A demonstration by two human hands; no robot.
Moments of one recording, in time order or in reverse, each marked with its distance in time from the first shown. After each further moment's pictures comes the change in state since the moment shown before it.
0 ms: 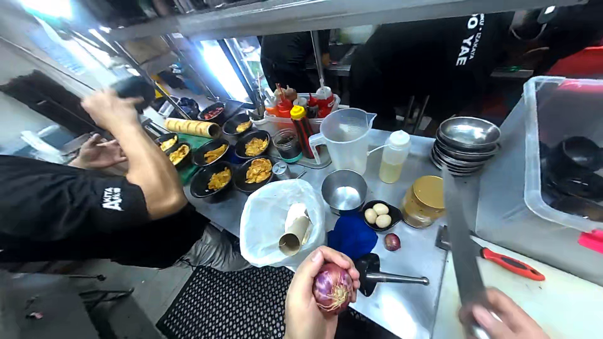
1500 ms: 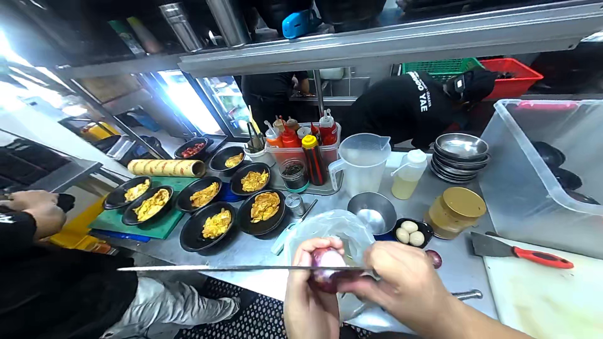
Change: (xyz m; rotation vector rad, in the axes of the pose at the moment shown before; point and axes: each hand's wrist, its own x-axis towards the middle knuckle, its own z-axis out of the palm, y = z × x) left_hand 0.064 0.119 -0.100 -0.017 -0.016 0.219; right_hand 0.184 -0.062 0.273 -0.938 0.208 -0.957
